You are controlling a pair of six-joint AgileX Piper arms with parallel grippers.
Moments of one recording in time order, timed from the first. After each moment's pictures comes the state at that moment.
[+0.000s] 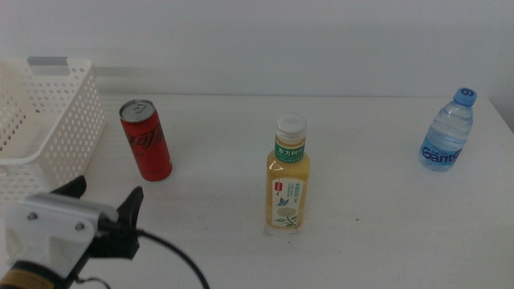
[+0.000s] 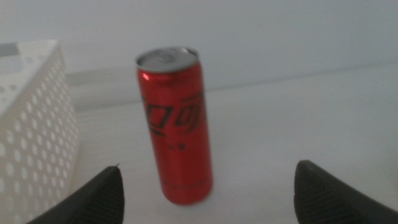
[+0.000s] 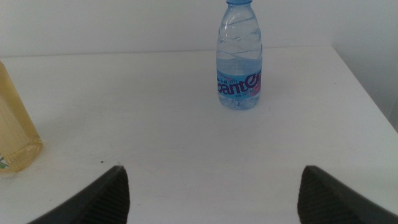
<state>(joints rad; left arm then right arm) -0.36 1.44 -0.03 -0.16 -1.20 0.04 0.12 0.00 0.00 -0.13 0.33 0.19</state>
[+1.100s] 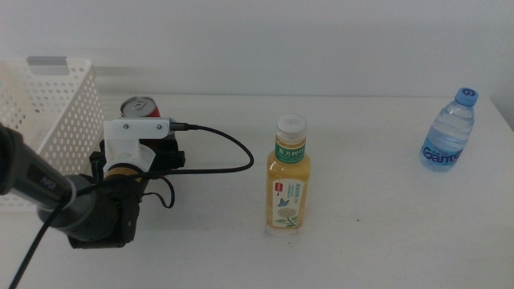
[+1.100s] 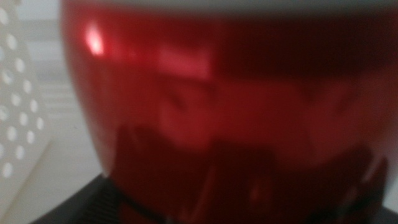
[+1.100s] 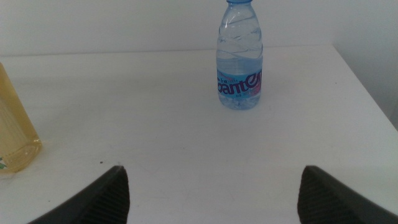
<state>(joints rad) -0.28 2.07 -0.75 -0.31 -1.01 0.05 0.12 0.00 0.00 -0.13 0.33 0.19</state>
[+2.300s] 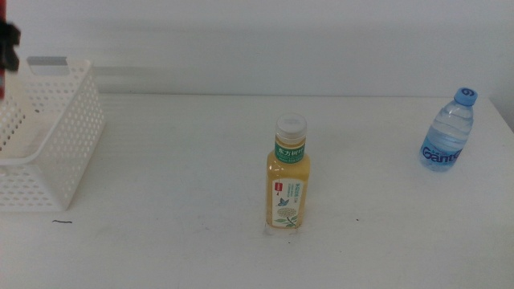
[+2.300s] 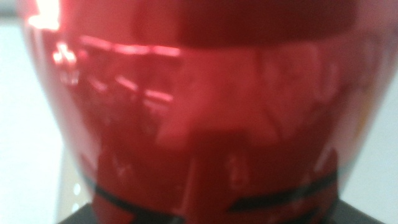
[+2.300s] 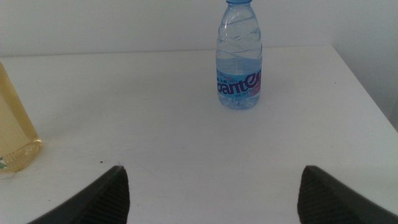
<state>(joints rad) 0.24 1.70 -1.67 -0.09 1.06 0.26 0.12 0.00 0.00 -0.13 0.33 0.19</state>
